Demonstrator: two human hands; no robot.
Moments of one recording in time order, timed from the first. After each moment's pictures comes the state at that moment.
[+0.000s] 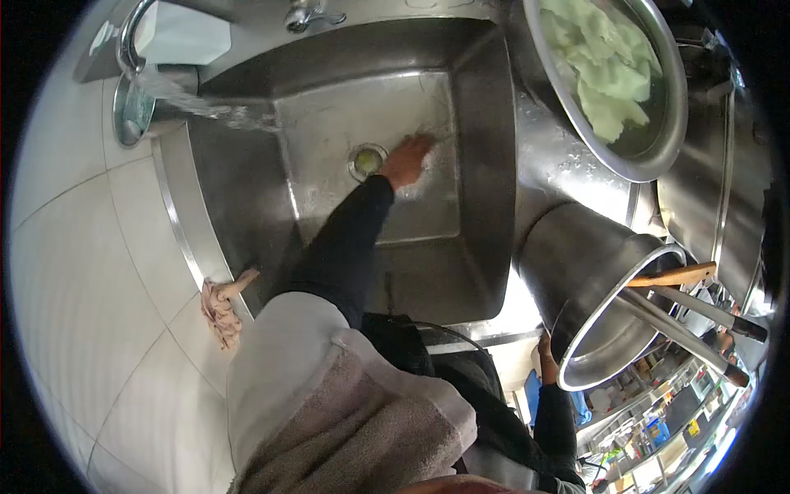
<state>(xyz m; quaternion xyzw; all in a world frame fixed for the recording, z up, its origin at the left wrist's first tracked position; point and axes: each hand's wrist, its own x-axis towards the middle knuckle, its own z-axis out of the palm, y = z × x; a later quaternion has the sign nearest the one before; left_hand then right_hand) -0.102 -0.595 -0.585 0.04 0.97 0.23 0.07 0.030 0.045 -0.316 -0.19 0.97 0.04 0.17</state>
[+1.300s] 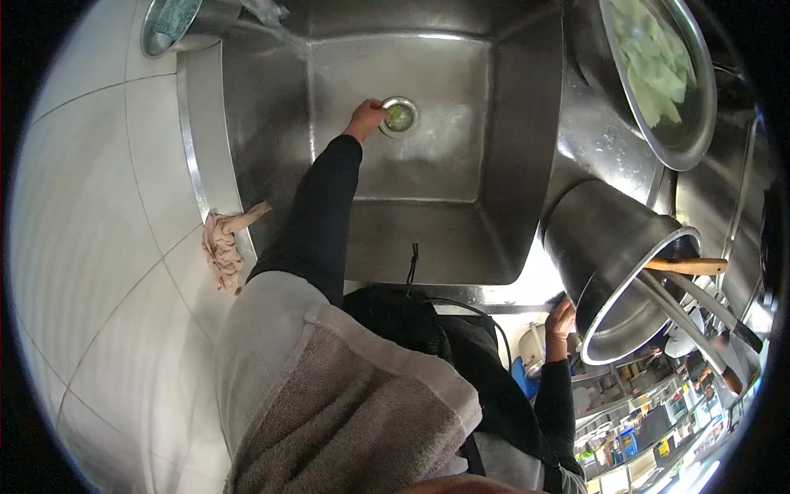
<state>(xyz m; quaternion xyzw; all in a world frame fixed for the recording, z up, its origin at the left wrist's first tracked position) 0.005 -0.701 -0.590 -0.46 0.70 0.53 0.13 -0.027 -0.006 -0.335 -0.24 0.96 0.07 0.13</state>
